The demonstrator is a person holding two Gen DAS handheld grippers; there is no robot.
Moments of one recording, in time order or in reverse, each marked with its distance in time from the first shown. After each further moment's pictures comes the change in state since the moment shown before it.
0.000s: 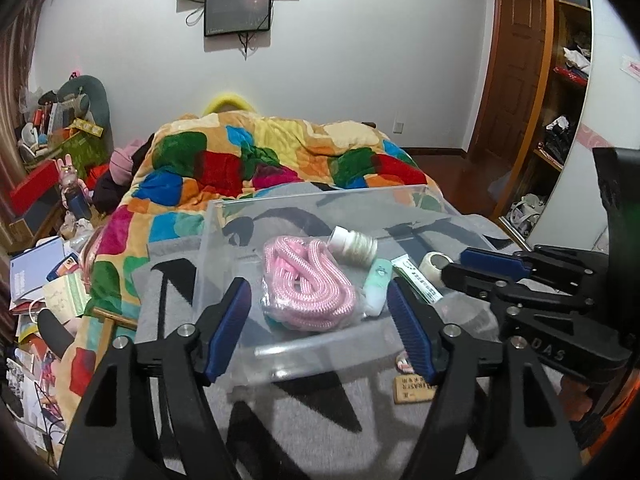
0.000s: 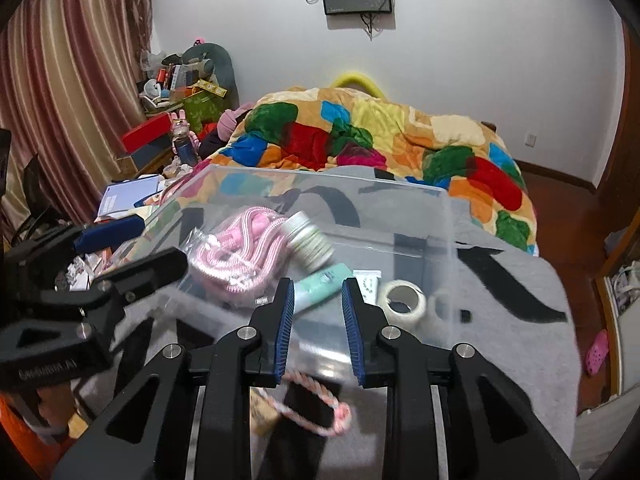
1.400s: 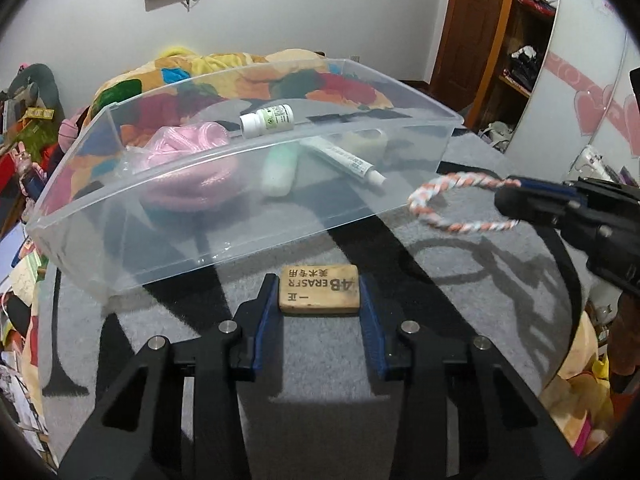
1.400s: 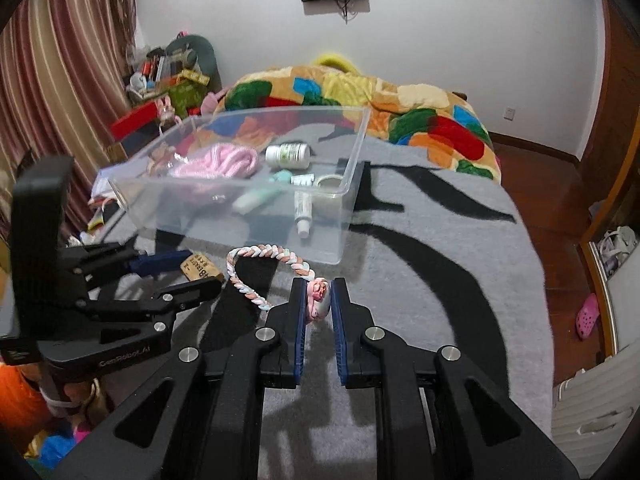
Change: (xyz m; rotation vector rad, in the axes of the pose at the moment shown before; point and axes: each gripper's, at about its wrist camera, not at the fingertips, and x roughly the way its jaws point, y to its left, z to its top) left arm 0.044 -0.062 -0.069 0.100 0.219 -0.119; right arm -0.052 -0.040 -0.072 0.058 0.044 -0.034
